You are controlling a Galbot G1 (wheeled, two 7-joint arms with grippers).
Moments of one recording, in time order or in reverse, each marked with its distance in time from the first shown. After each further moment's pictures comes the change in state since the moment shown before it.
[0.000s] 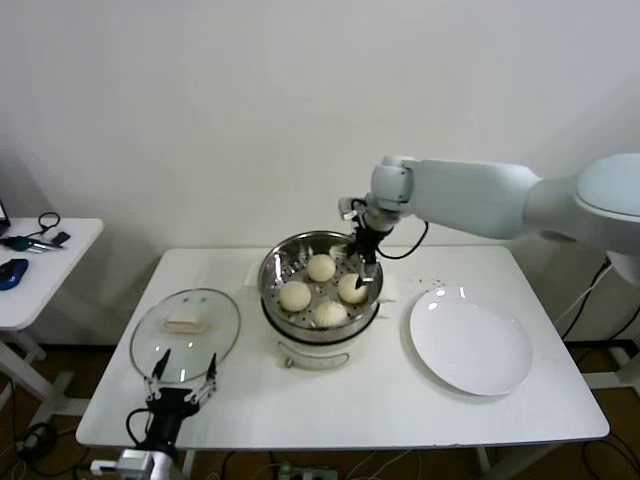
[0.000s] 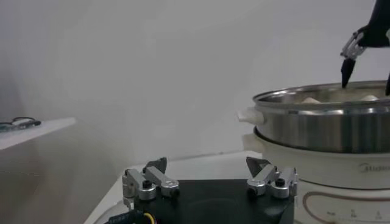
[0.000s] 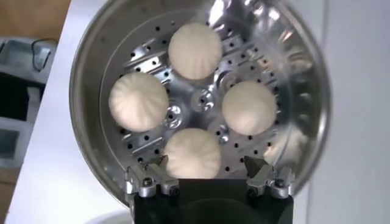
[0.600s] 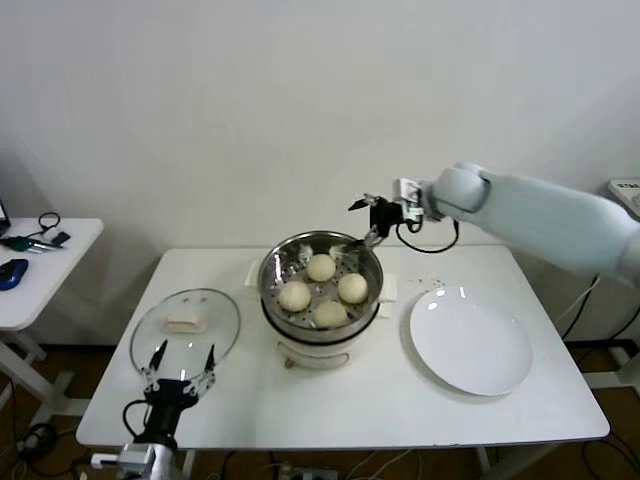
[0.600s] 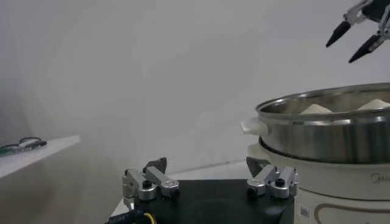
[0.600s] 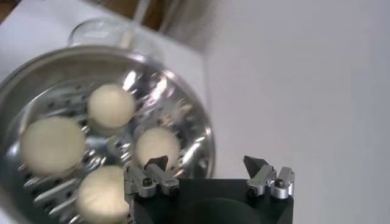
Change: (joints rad) left arm -0.015 -0.025 -0.011 -0.027 0.072 0.013 0.000; right arm -0.248 -0.367 0.414 0.186 -0.084 0.259 0.387
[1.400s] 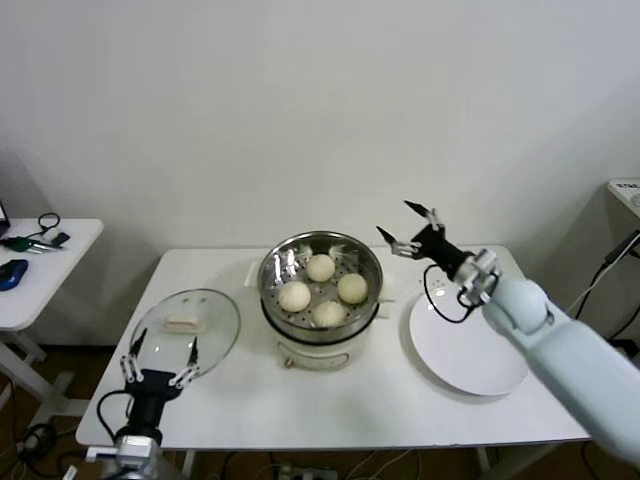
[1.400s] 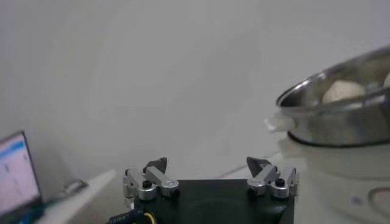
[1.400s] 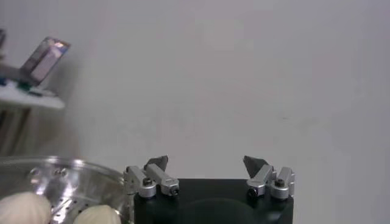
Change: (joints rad) left arm 0.004 0.014 -0.042 -0.073 0.280 0.074 -0.059; right arm -1.141 -0.094 1.207 0.355 -0.171 0.139 0.362
